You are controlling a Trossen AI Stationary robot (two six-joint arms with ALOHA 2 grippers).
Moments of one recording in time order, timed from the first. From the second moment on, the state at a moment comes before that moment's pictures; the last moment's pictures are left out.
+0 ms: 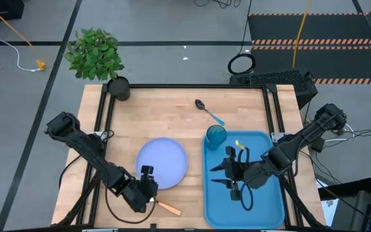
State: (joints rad) left arm -0.74 1.62 1.01 -0.46 -0.35 -0.47; right arm 0.61 1.32 1.11 -0.37 0.46 0.35
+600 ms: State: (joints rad) left arm -0.72 1.80 1.01 -0.45 -0.42 -0.42; right arm 0.63 1.32 1.11 -0.37 0.48 0.36
